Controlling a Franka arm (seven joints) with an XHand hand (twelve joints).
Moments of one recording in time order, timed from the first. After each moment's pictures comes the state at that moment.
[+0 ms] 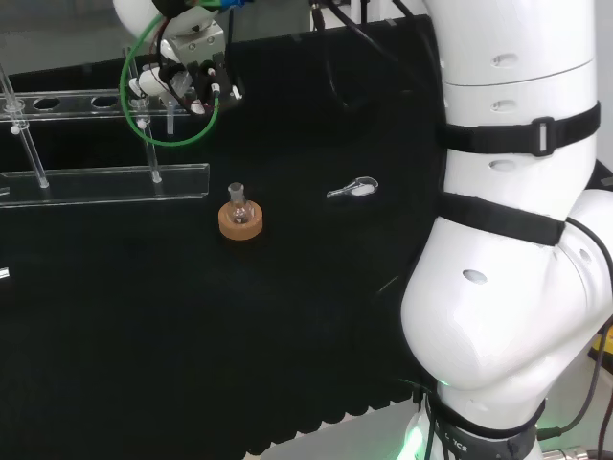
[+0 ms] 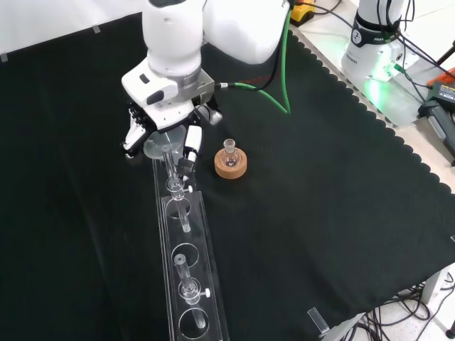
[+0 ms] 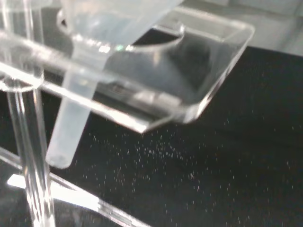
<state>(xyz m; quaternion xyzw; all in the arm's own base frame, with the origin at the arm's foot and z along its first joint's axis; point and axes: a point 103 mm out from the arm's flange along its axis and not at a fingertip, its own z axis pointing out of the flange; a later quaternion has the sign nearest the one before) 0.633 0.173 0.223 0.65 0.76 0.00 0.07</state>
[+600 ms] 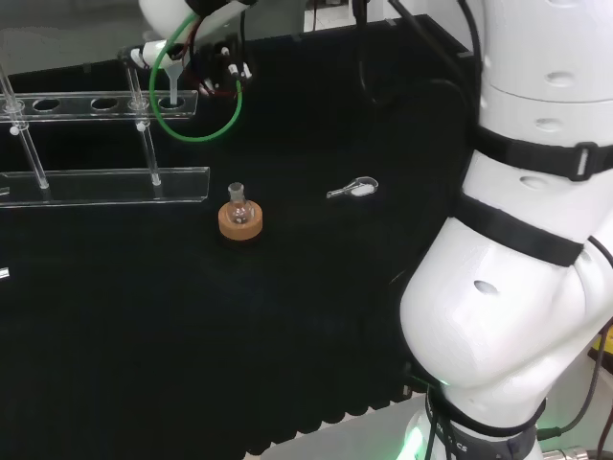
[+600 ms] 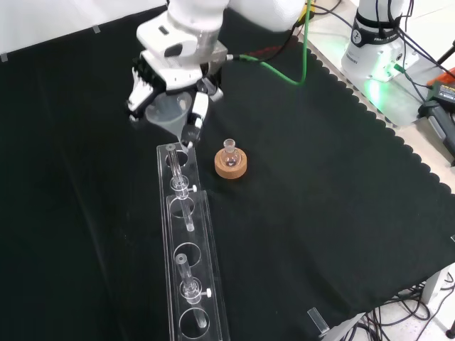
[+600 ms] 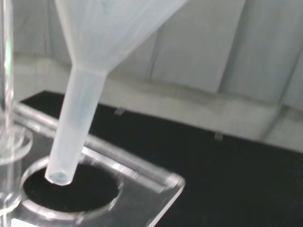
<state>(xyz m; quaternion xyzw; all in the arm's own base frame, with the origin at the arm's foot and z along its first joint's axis) 0.617 0.157 0.287 0.63 0.76 0.08 0.15</state>
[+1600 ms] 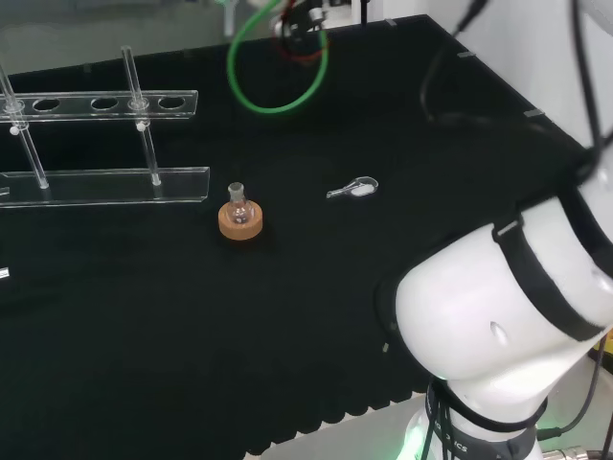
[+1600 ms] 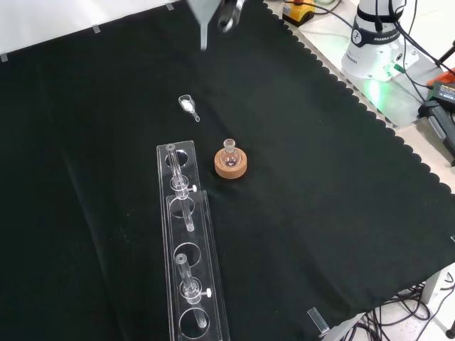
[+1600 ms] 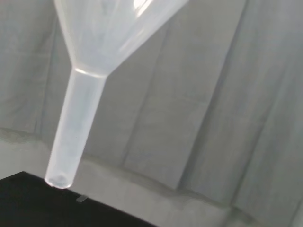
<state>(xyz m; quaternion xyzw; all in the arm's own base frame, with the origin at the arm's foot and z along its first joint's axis) 0.497 0.067 0.433 0.58 0.76 0.14 0.27</state>
